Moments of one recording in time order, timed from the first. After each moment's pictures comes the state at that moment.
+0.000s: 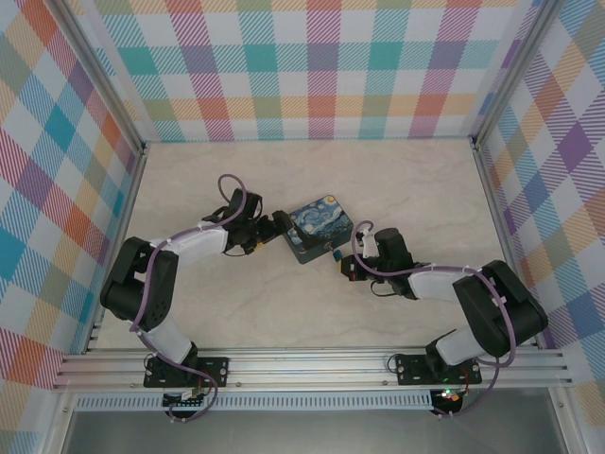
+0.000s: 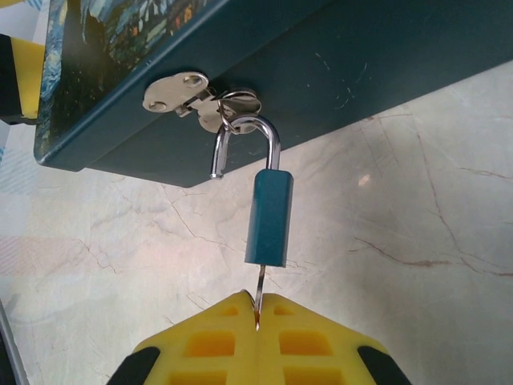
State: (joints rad) left arm -0.42 1.66 0.95 -0.21 0.21 -0.83; right arm 0.48 1.47 0.44 0.31 -0.47 0.53
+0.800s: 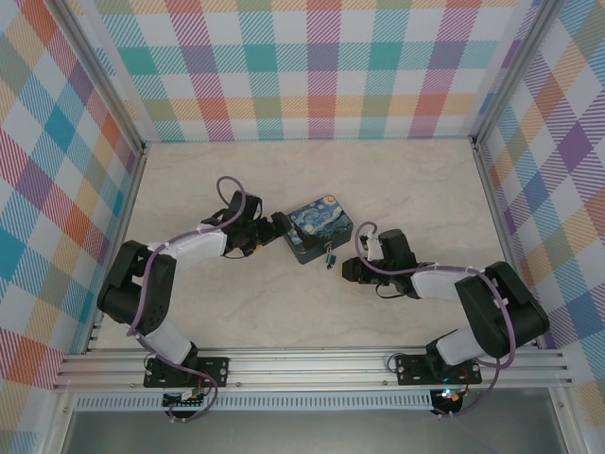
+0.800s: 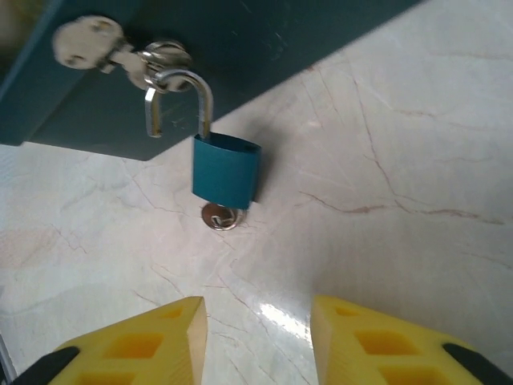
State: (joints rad) left arm -0.43 1.63 0.92 -0.21 0.18 -0.85; right arm 0.45 1.45 0.43 0.21 -0.48 0.50
